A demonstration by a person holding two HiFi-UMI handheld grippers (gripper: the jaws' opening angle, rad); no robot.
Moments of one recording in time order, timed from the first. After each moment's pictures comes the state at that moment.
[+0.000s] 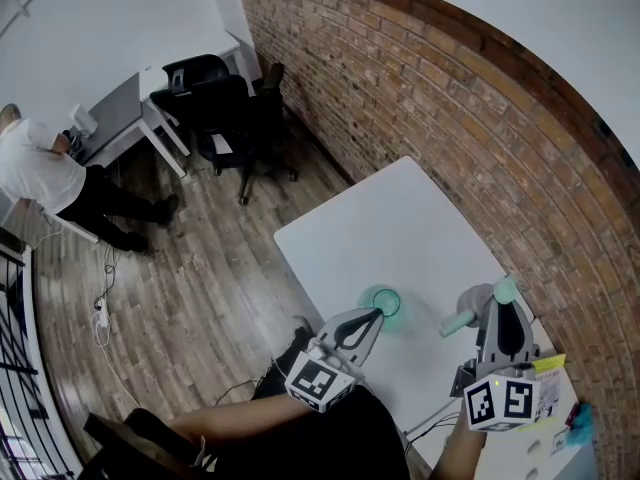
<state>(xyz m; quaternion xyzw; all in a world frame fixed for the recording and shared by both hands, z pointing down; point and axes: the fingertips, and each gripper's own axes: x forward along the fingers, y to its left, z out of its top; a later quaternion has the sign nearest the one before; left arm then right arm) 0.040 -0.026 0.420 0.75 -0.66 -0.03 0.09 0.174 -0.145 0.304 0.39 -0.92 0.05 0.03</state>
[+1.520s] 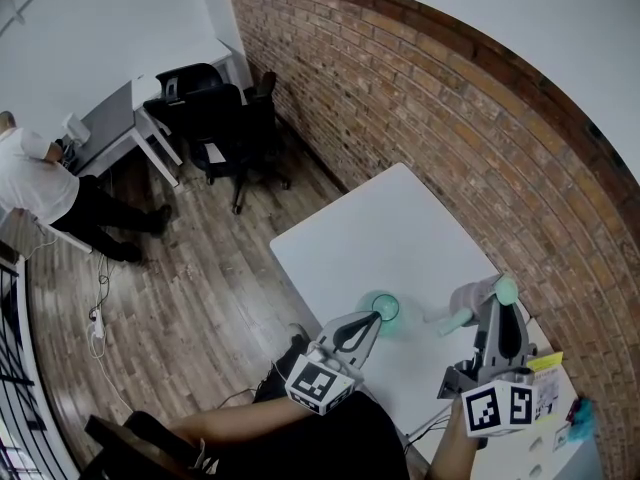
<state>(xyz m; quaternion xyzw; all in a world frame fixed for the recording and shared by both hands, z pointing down) 0.035 -0.024 0.416 0.75 -0.65 -0.04 0.10 0.168 -0.132 0.273 0.40 -0.91 0.10 -0.05</state>
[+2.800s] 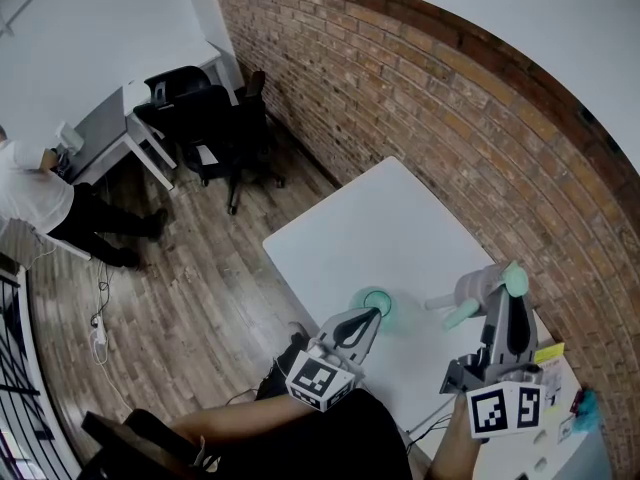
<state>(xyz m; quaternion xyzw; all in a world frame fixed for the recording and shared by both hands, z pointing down) 0.048 -0.040 0.426 0.76 -0.64 -0.03 0.11 0.182 -0.140 0.249 0.41 -0.90 0.10 -0.09</state>
